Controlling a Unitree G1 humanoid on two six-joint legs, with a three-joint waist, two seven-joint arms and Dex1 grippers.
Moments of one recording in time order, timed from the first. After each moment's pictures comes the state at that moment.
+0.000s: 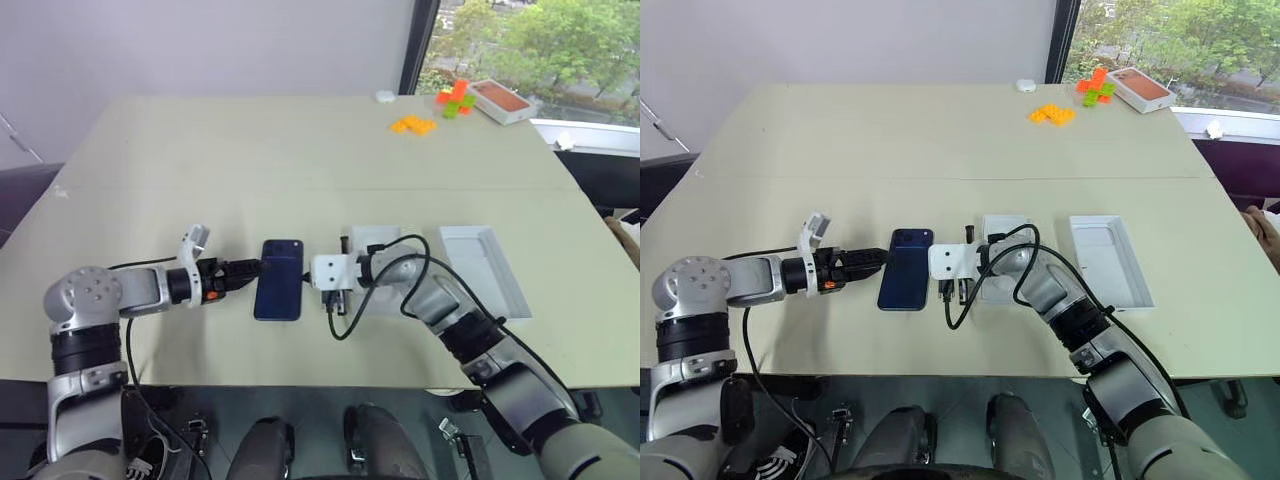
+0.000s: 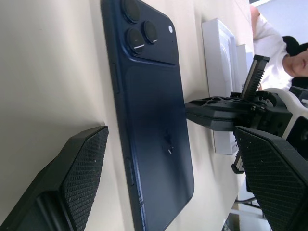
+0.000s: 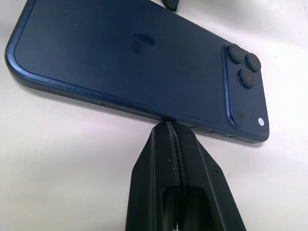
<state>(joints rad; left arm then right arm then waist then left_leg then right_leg) -0.54 0.48 0.38 0.18 -0.94 1.54 -0.41 -0.69 -0.36 0.50 0.28 -0.28 -0.01 0.94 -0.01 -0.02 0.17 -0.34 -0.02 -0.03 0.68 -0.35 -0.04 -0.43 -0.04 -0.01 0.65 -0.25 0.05</state>
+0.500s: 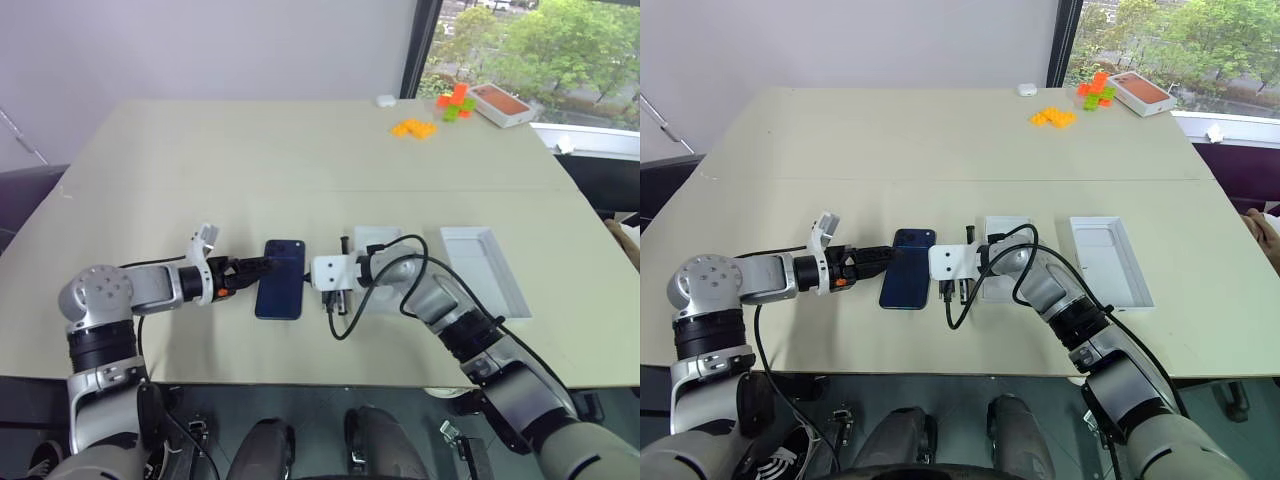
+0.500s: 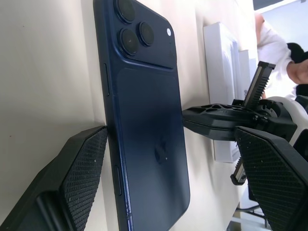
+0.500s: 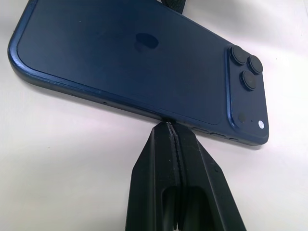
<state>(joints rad) -0.56 0.41 0.43 0.16 -0.95 1.58 -0.32 -0.69 -0.35 0.50 0.29 -0.29 -0.02 0.95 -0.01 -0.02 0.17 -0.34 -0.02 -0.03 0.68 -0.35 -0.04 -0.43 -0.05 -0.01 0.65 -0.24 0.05</state>
